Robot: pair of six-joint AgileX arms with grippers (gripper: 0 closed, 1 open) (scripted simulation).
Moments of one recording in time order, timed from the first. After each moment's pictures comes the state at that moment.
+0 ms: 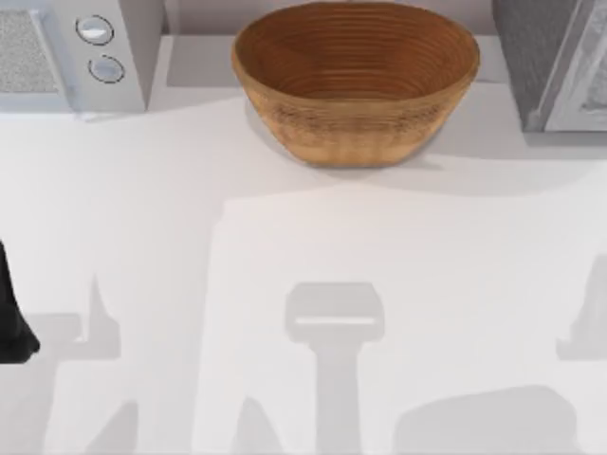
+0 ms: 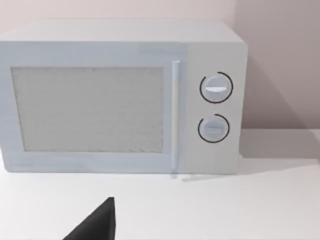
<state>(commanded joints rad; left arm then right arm) 0.00 0.00 0.00 0.00 0.00 0.00 0.01 0.03 0.03 -0.02 0.01 0.00</state>
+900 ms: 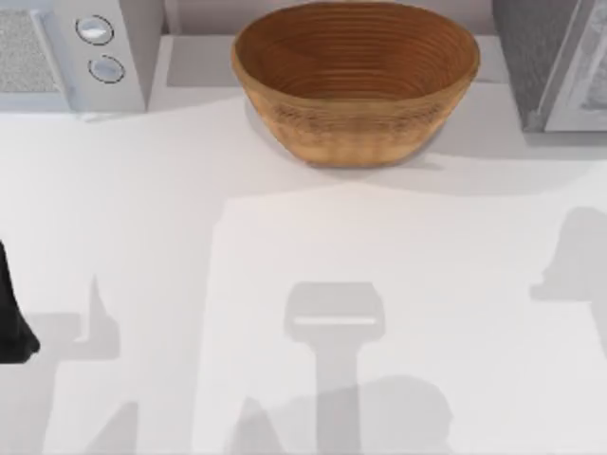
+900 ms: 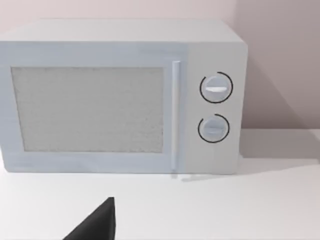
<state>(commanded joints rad) 0.00 0.00 0.00 0.00 0.00 0.00 0.14 0.38 0.32 0.16 0.13 0.01</state>
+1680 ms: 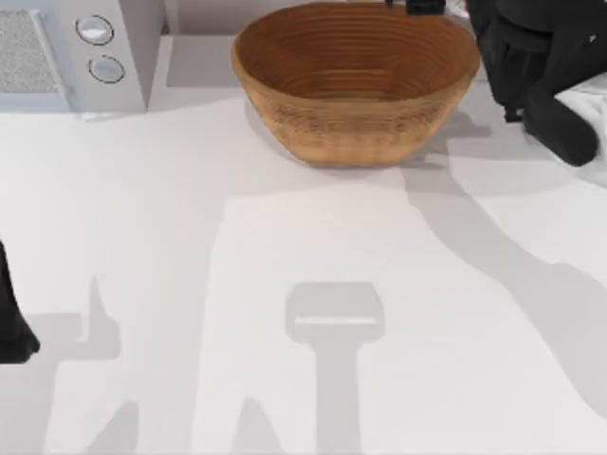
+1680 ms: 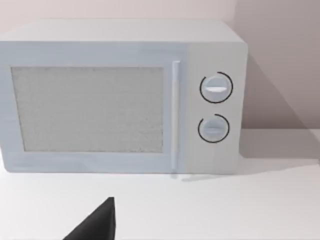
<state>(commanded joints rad) 0.00 0.00 0.00 0.00 0.00 0.00 0.52 1.72 1.17 0.48 0.53 0.02</state>
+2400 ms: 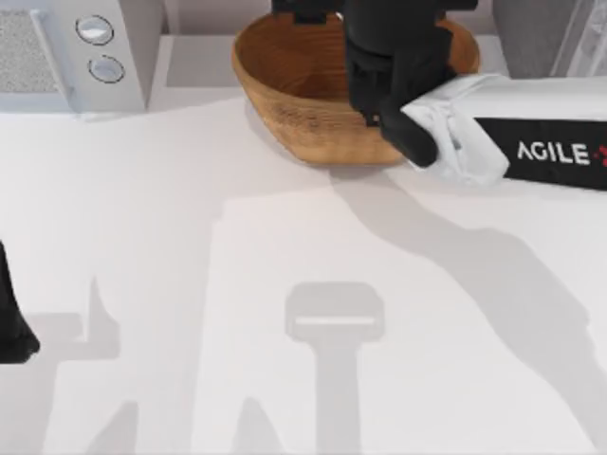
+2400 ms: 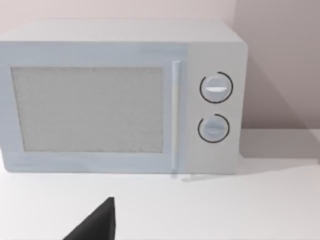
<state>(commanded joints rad) 0.00 0.00 0.00 0.00 0.00 0.00 0.64 2.09 1.46 0.61 0.66 0.02</state>
